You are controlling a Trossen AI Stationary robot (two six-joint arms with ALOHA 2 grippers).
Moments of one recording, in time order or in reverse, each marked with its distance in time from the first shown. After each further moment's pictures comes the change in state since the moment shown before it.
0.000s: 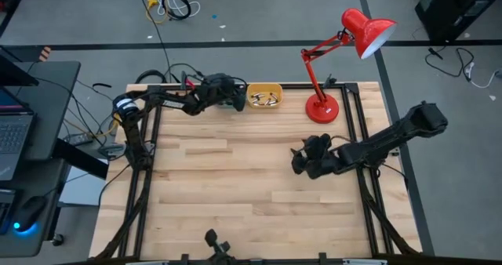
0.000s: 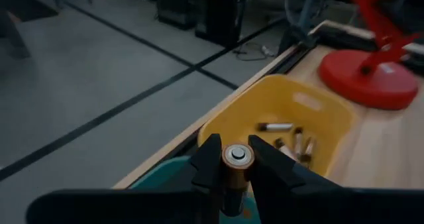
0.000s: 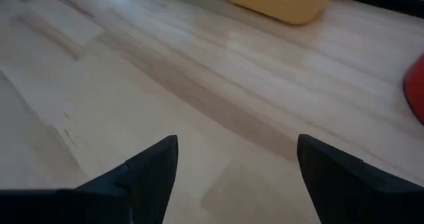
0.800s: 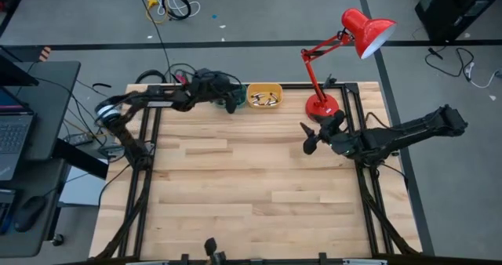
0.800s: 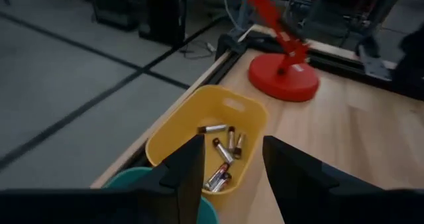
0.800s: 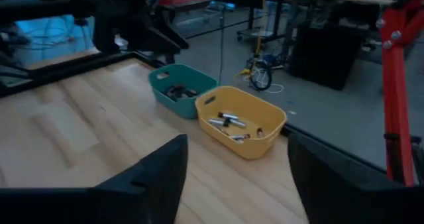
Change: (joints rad) left arm 0.028 -0.182 -0.021 -0.180 0.266 0.038; right arm -0.122 -0.428 -0.025 0.141 0.144 -0.608
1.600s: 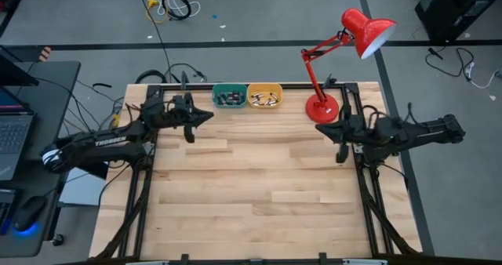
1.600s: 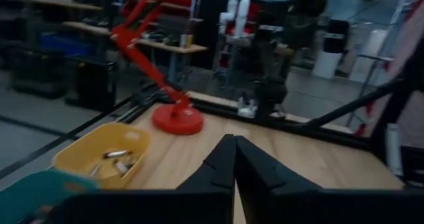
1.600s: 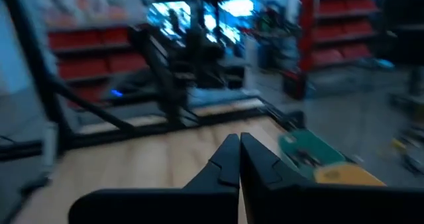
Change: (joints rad) left arm -0.079 -0.781 -0.577 0.141 0.179 -0.147; right arm -0.017 -0.439 -0.002 0.021 -0.553 -0.313
